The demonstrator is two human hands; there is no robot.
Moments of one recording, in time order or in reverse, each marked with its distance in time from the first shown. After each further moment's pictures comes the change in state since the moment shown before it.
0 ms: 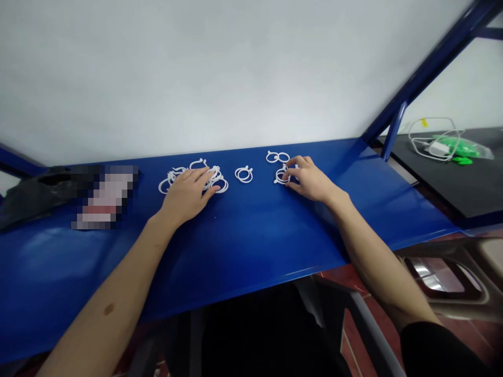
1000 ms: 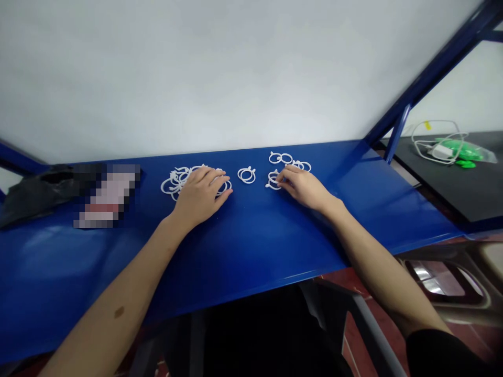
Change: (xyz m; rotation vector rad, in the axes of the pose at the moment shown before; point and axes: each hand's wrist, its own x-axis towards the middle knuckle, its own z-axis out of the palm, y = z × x) left_hand 0.007 0.028 -0.005 0.016 0.172 0.183; right_hand 0.006 -0.031 0.001 0.192 0.005 -0.020
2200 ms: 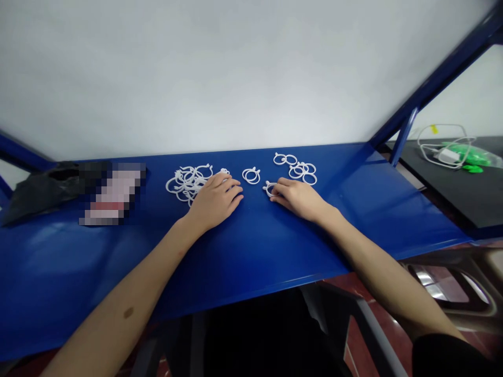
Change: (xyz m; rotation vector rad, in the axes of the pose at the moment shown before) left_hand 0.002 0.017 0.005 -0.056 -0.066 0.081; right_hand 0.001 -0.030 0.010 -0.148 -0.160 -0.044
